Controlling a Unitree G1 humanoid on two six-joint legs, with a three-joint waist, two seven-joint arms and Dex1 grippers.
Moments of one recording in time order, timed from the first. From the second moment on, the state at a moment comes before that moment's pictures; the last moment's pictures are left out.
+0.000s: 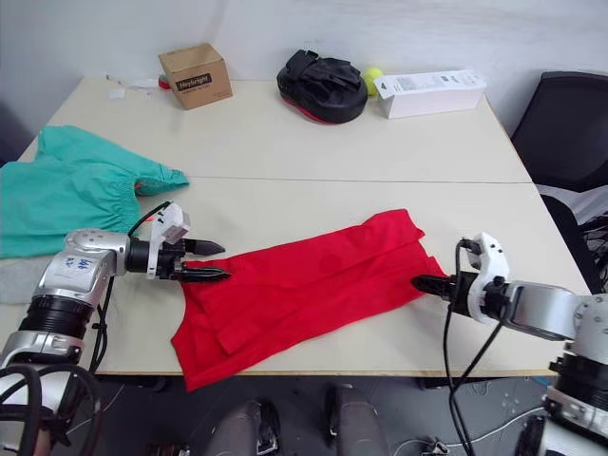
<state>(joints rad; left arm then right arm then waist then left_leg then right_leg) -0.64 0.72 -0.09 0.48 -0.21 0.40 -1.24 -0.37 -0.59 -0.54 -0.03 1.39 1.59 -0.29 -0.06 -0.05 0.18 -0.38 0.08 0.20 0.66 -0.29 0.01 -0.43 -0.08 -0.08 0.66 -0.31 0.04</state>
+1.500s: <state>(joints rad) 0.09 0.53 0.25 -0.65 -0.63 1.00 -0.63 -0.91 -0.66 0.14 0.50 0.28 0.72 0.68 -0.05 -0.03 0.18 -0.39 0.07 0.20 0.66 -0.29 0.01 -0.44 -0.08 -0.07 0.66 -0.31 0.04</state>
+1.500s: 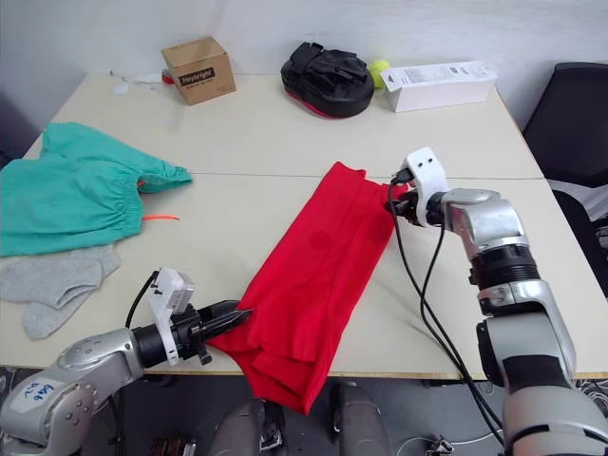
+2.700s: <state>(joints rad) -1.14 0.32 -0.16 0.98 -0.19 0.55 -0.89 -0.20 -0.64 -0.16 -0.58 1.17 1.60 0.41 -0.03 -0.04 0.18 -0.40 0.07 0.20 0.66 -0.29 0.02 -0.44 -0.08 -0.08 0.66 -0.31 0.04</state>
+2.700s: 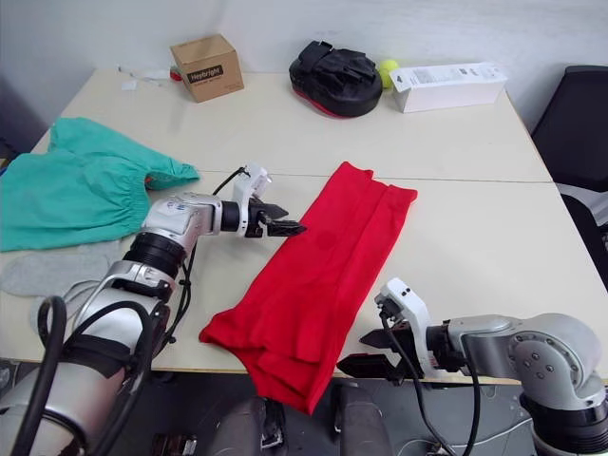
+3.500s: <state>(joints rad) -1.22 0.17 0.02 1.23 -0.14 0.49 -0.79 -0.28 -0.43 -0.12 -0.46 1.22 1.60 0.05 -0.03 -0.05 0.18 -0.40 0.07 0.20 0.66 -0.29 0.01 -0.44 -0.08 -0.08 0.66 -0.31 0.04</state>
